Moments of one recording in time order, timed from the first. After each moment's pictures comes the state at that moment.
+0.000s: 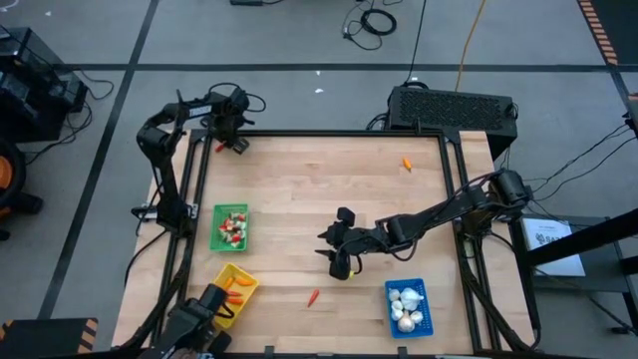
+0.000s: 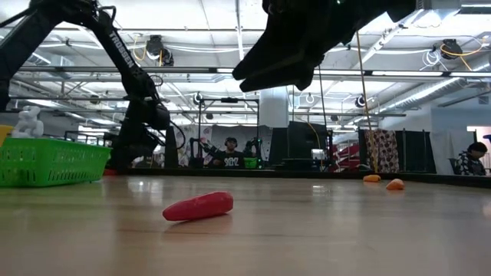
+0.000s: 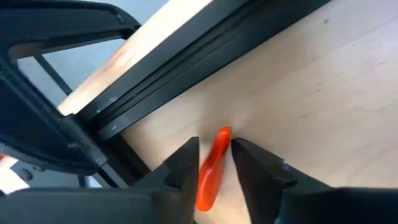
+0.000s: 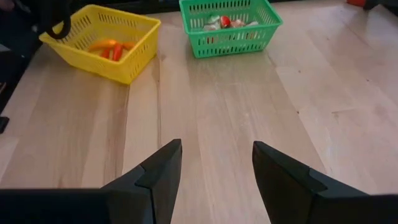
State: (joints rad) left arm 1.16 1.99 1.25 -0.89 -0.25 0.19; right arm 0.27 1.71 1.04 0.08 0.31 0.30
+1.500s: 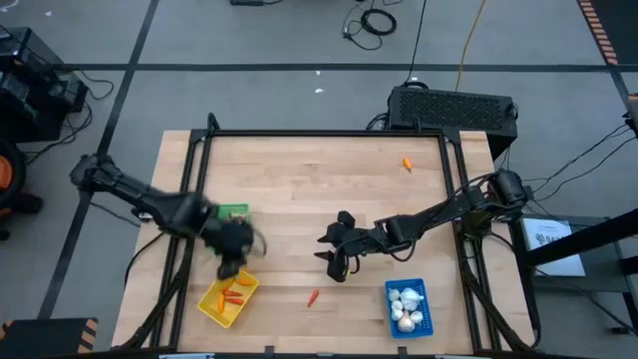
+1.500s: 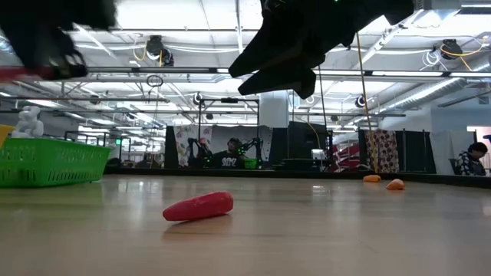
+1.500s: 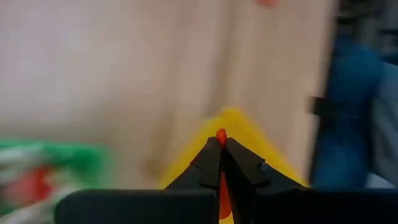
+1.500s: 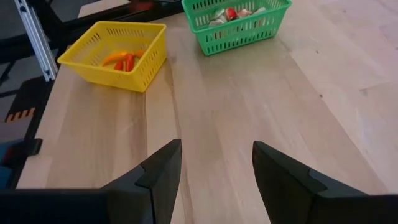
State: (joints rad) left arm -0.36 1.09 0.79 -0.75 0.20 -0.68; right arm 0.27 1.72 1.04 0.10 0.25 0.46
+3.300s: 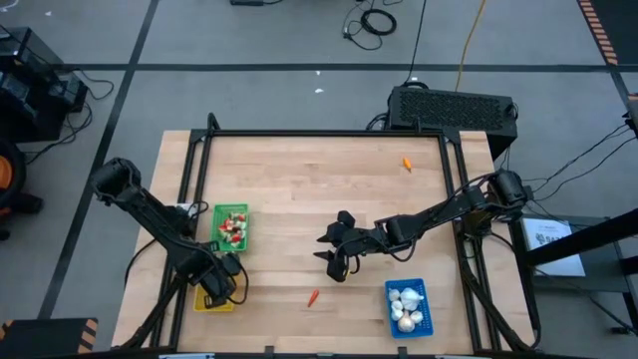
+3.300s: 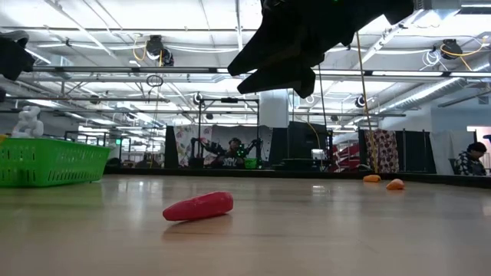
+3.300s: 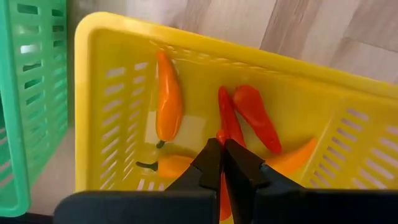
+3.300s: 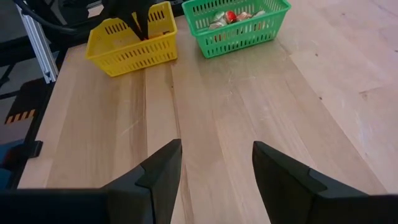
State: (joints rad) left arm -0.78 1.39 0.77 -0.87 0.08 -1.04; right arm 0.27 1.72 1.04 0.11 0.26 0.46
